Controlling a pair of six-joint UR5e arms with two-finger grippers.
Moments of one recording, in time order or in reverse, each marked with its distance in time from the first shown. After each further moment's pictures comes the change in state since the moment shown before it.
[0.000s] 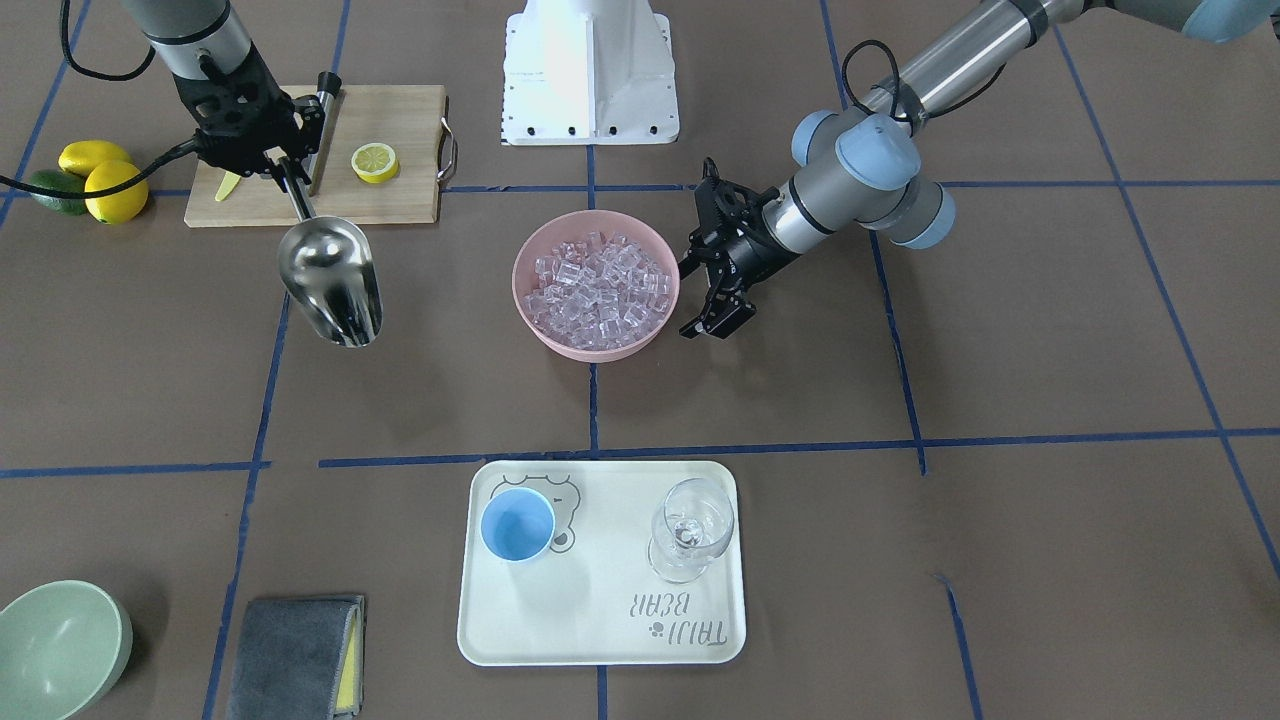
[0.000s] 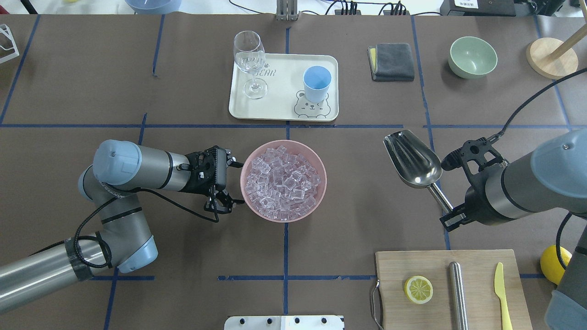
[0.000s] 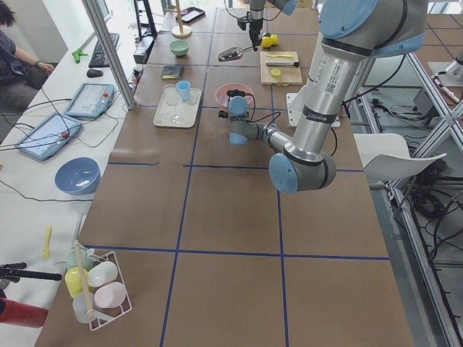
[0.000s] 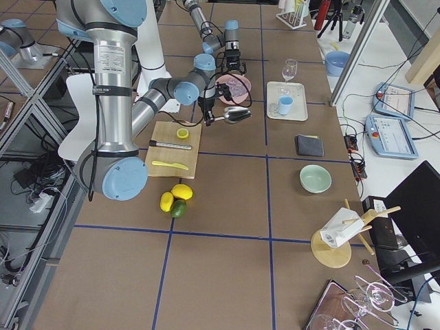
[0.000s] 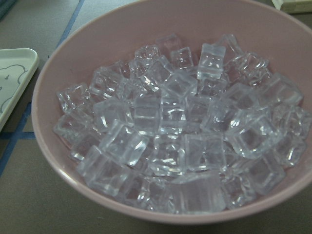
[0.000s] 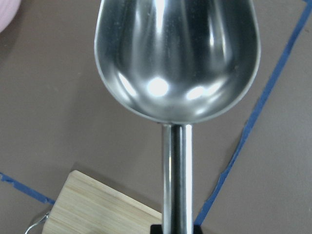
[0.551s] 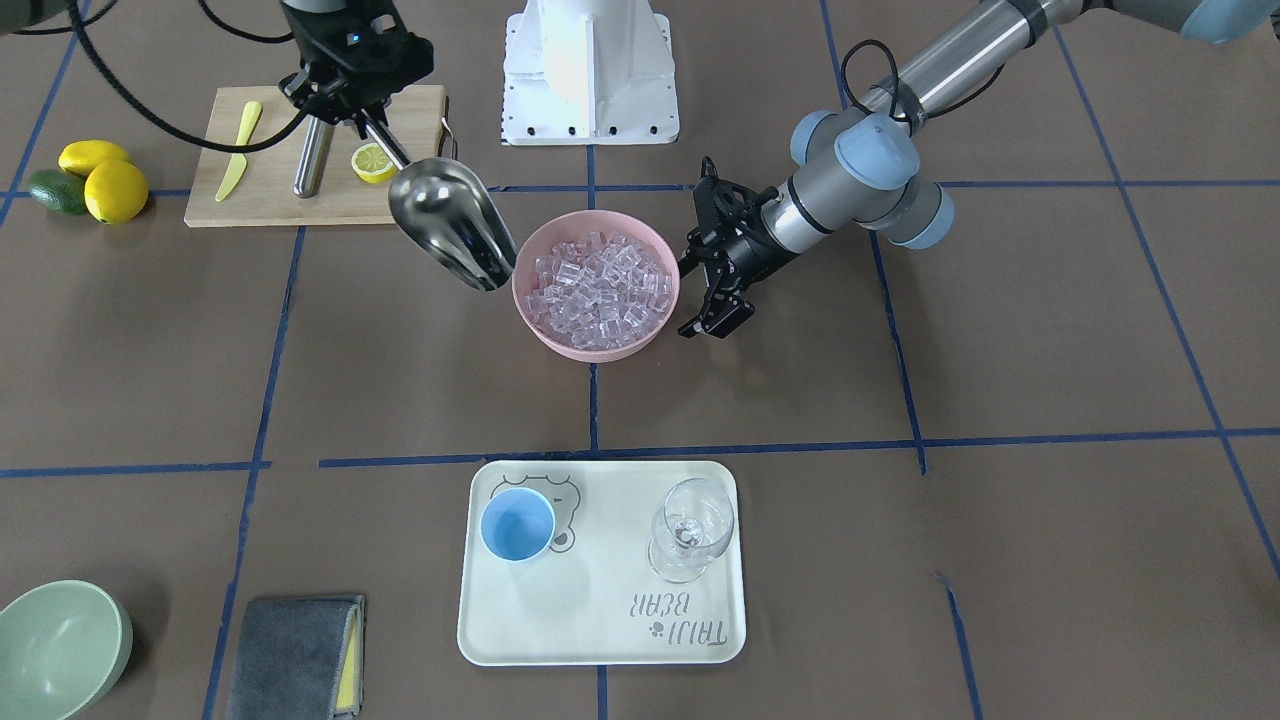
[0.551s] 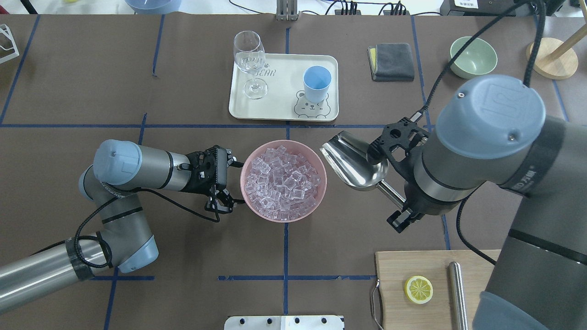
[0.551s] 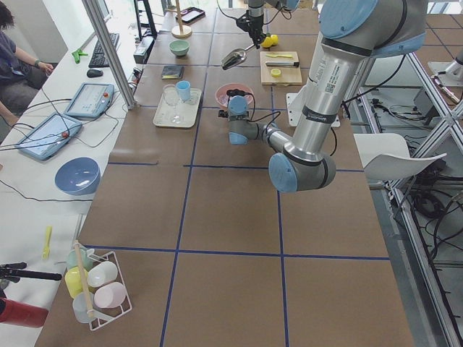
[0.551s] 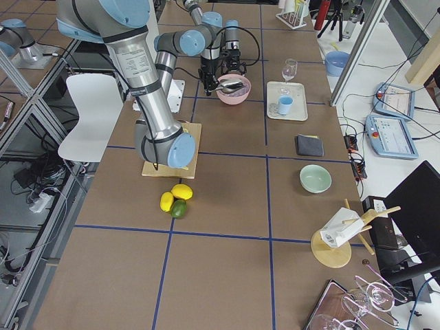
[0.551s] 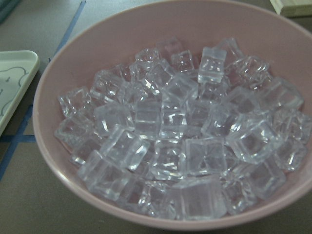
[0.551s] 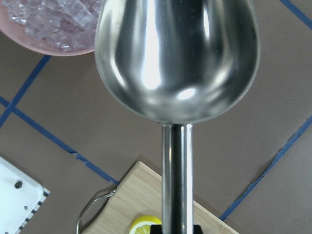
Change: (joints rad) left arm 0.000 -0.001 0.000 -0.001 -0.001 -0.008; right arm -0.046 0.525 0.013 -0.696 -0.004 -0.211
